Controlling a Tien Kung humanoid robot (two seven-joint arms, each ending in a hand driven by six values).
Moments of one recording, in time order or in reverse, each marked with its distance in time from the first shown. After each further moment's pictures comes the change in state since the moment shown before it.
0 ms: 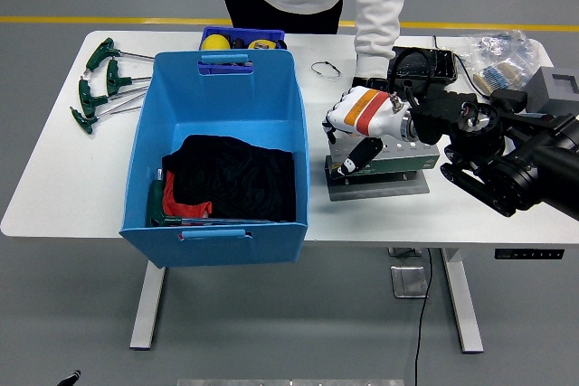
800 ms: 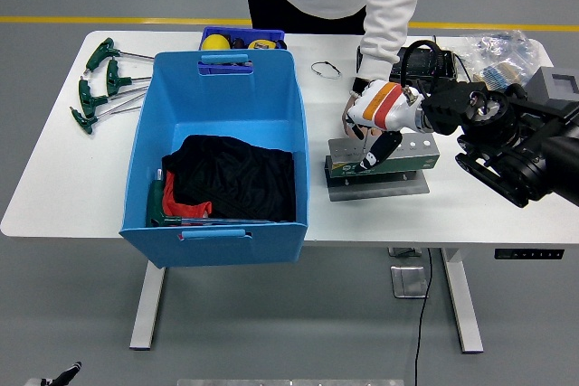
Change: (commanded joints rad) left arm -0.018 0.003 0.009 0.000 -0.017 0.003 -0.008; right arm 0.019 -0.018 -0.013 -0.034 -0.101 0.052 0.002
